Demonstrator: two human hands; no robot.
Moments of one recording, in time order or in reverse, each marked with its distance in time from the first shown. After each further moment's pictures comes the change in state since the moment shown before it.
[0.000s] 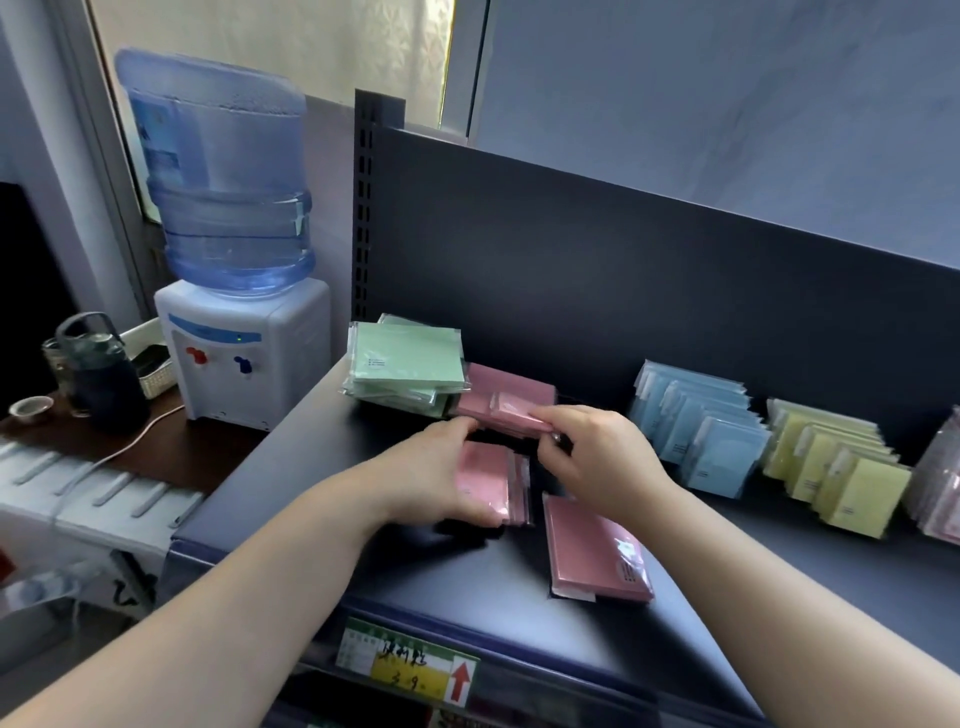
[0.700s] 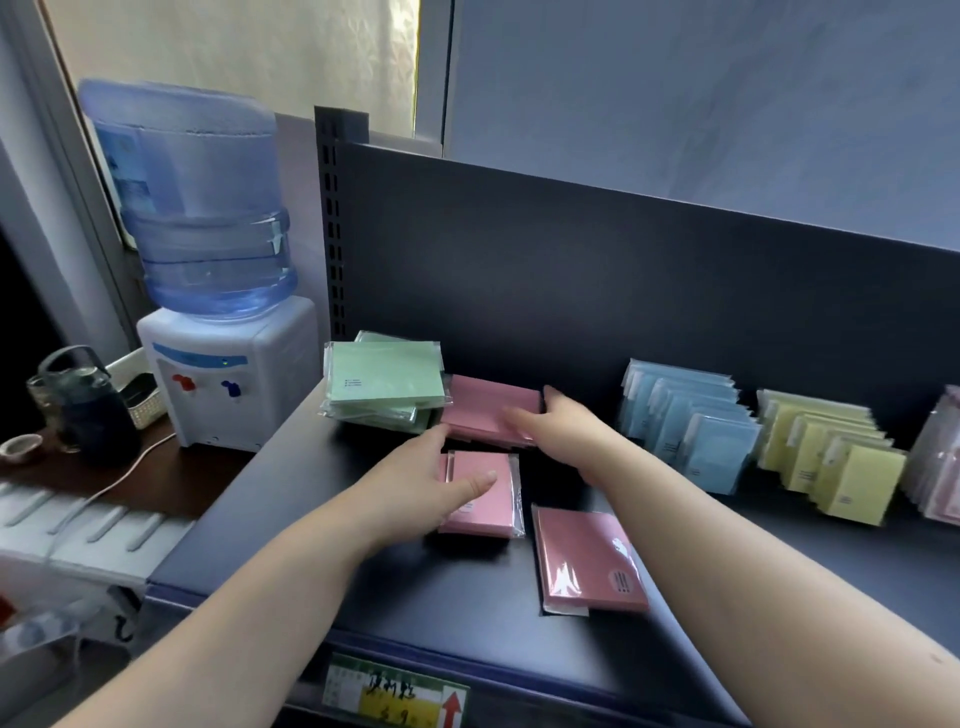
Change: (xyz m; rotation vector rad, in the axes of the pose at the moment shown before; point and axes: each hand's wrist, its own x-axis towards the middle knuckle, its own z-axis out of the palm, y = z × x) left_hand -0.004 0.011 0.002 -0.202 0.094 -0.079; right_hand 0.044 0.013 0.019 0.514 -0.314 0.717
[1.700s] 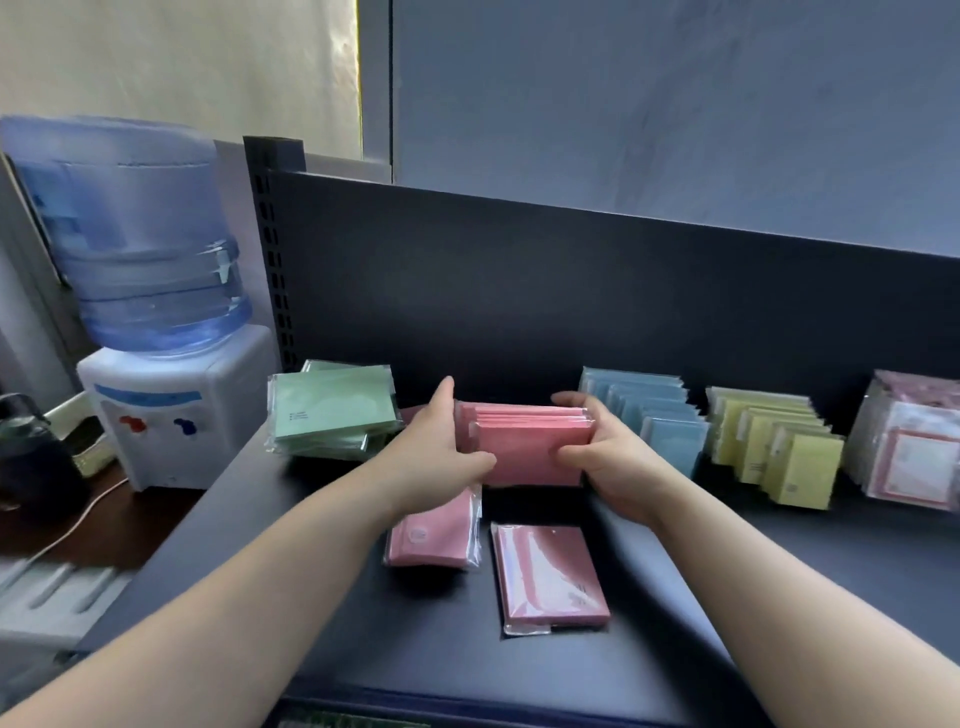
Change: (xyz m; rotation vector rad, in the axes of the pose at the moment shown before) left_hand 0.036 0.055 0.009 0.053 -0.029 -0.027; right_hand -0.020 0.061 -0.045 0.621 -0.022 -0.162
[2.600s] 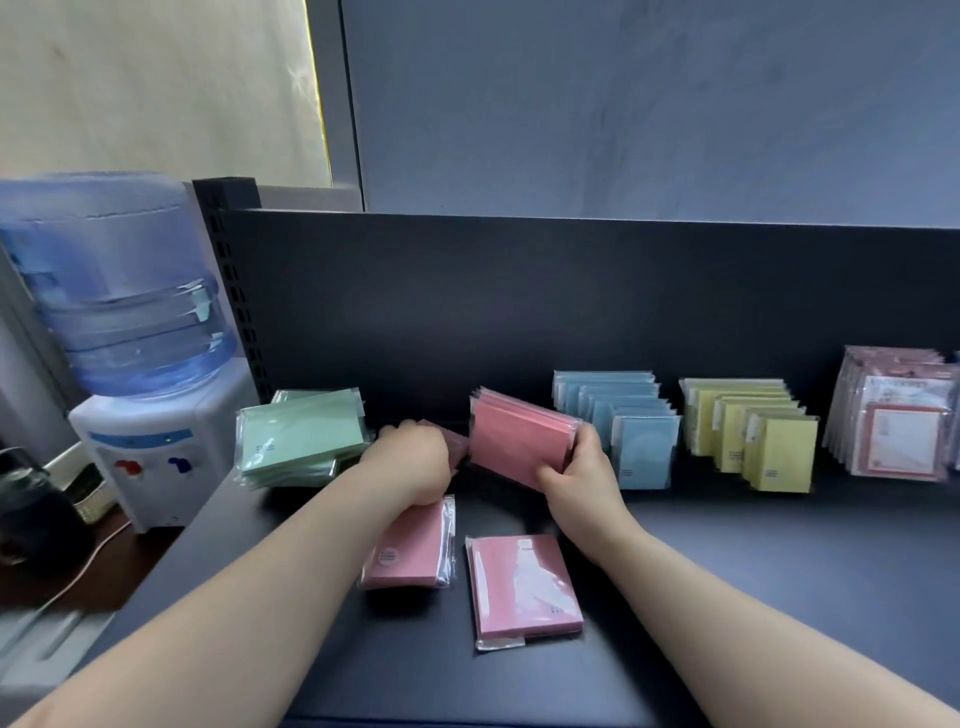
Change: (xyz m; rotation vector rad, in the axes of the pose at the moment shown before) left_hand 0.052 0.001 0.018 0.806 -0.011 -0.142; right_hand -0.019 0.021 0.013 -0.183 0.349 -0.106
